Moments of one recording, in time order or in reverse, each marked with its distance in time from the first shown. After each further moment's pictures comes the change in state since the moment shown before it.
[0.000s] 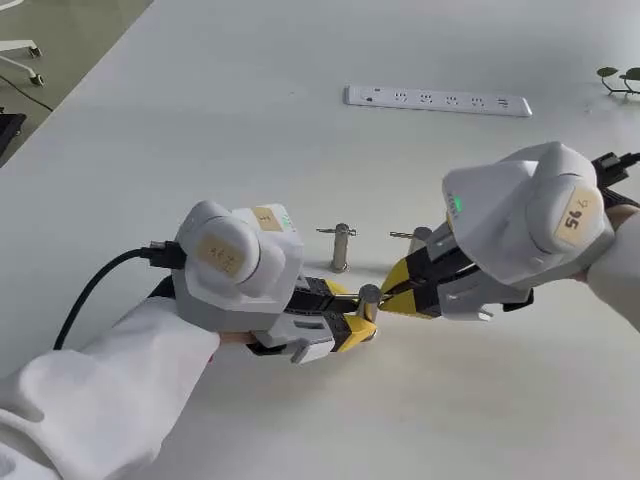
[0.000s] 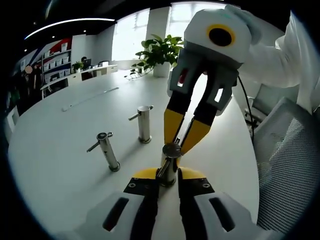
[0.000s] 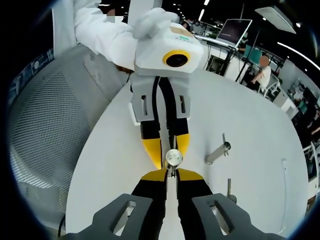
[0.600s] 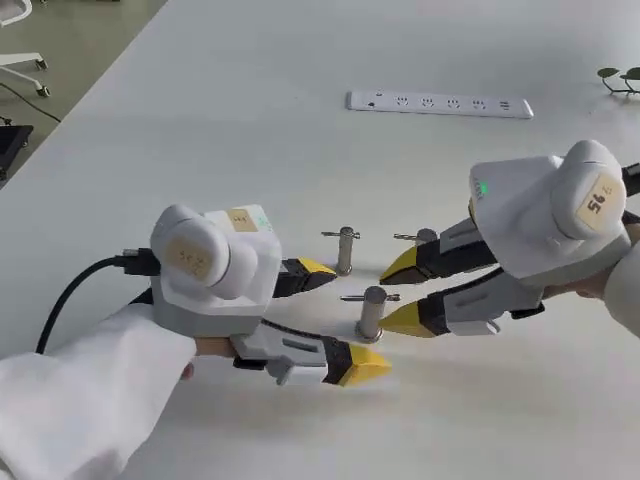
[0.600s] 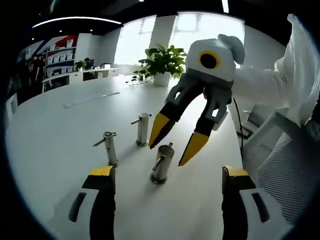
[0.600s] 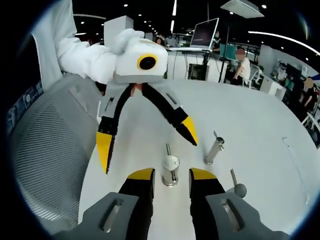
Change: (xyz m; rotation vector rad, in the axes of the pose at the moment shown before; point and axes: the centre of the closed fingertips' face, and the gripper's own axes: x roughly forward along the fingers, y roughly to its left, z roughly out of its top) left arm -0.026 -0.010 0.008 -0.104 -0.098 -0.059; right arm 0.004 -0.001 0.006 0.238 -0.169 -0.069
